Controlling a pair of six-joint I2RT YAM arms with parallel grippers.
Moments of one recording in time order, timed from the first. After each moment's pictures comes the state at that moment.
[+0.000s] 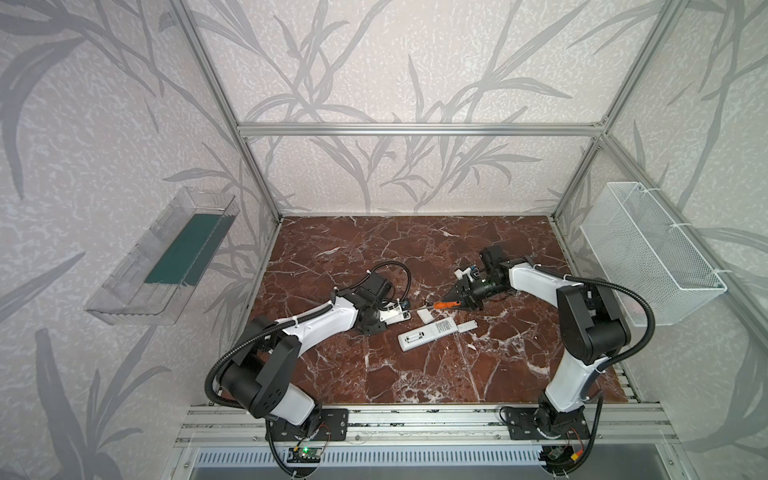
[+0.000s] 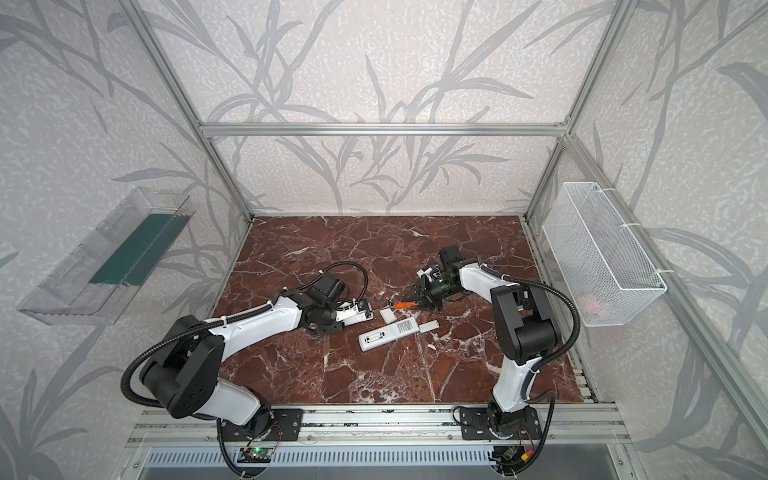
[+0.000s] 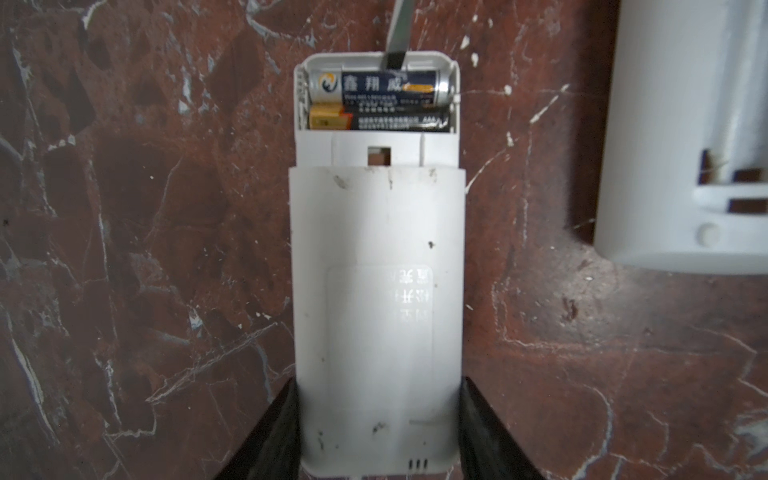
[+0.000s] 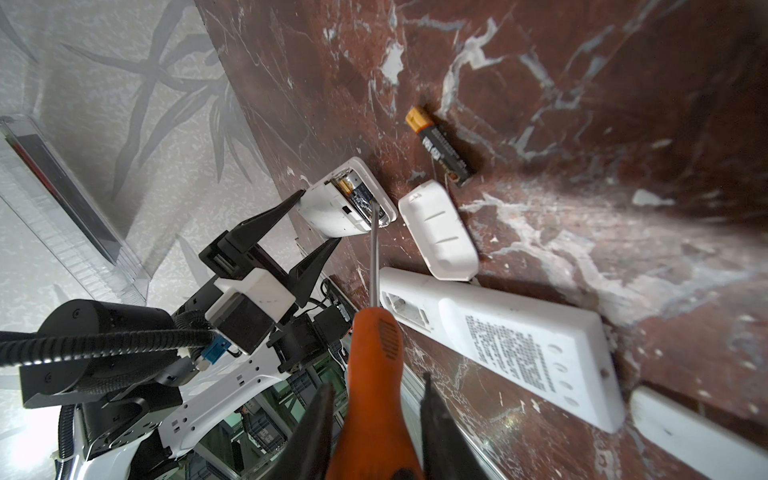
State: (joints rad) left arm -0.58 1.51 0.84 -0.51 -0.08 0.73; right arm 0.28 1.82 1.12 -0.60 -1.01 0.61
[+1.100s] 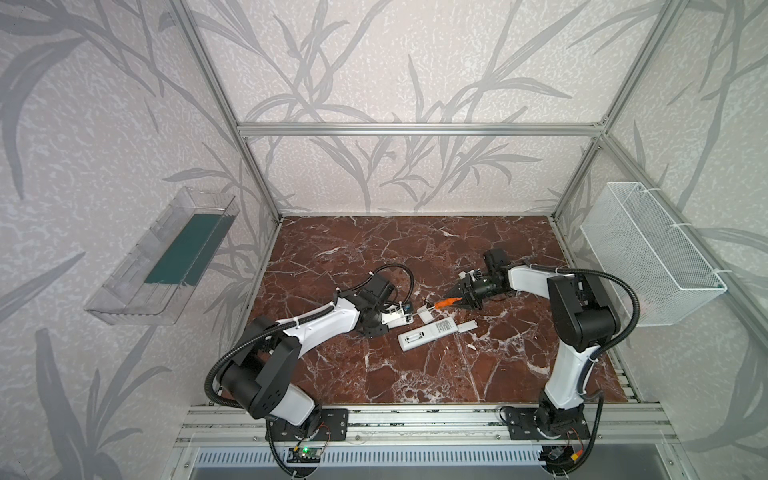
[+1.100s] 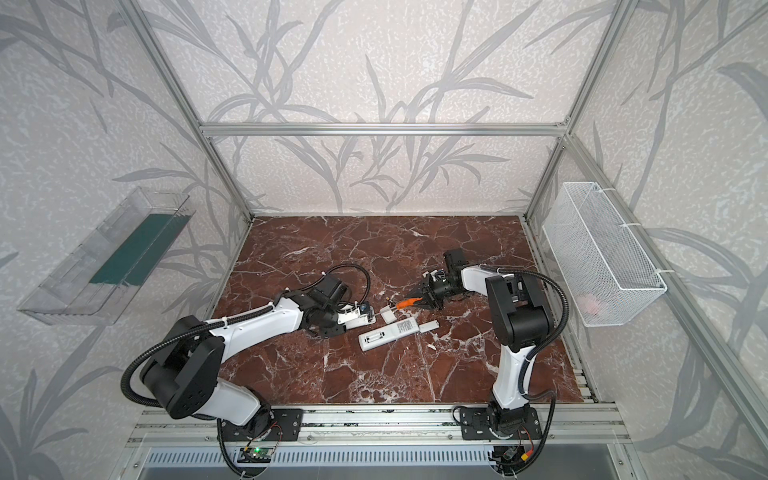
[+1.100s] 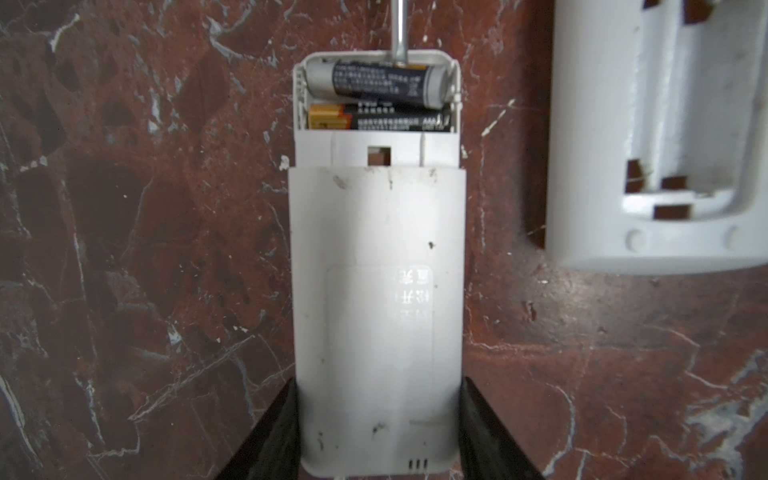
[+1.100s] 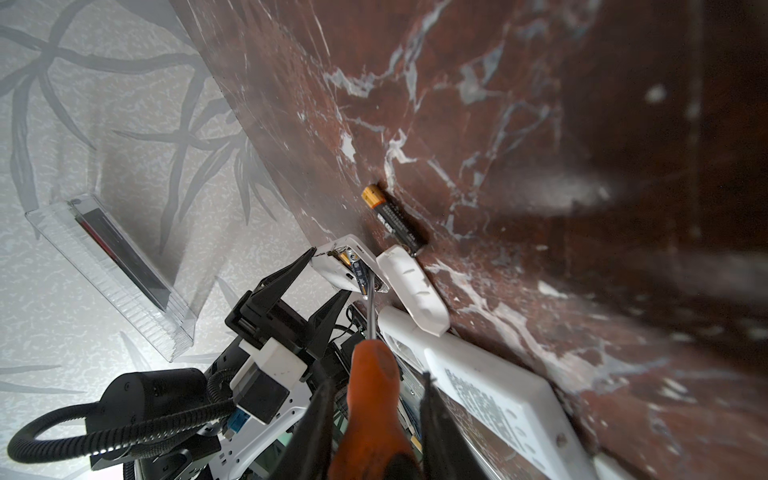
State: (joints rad) left arm -0.60 1.51 0.84 -0.53 -0.05 0.73; right arm 0.23 1.92 1.09 -0.41 -1.06 0.77
